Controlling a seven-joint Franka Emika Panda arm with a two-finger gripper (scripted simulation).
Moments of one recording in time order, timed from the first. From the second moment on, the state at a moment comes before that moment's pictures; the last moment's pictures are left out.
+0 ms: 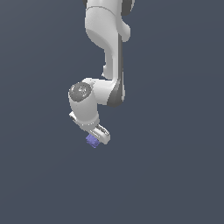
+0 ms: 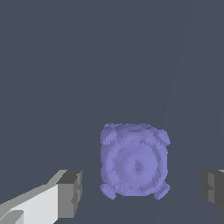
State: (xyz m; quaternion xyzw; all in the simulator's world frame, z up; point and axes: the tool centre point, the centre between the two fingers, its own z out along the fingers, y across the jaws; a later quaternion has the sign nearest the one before) arm 0.036 -0.097 0.090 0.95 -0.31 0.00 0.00
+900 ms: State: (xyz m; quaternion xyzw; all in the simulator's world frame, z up) arm 0.036 -0.097 0.040 0.95 -0.31 0.00 0.00
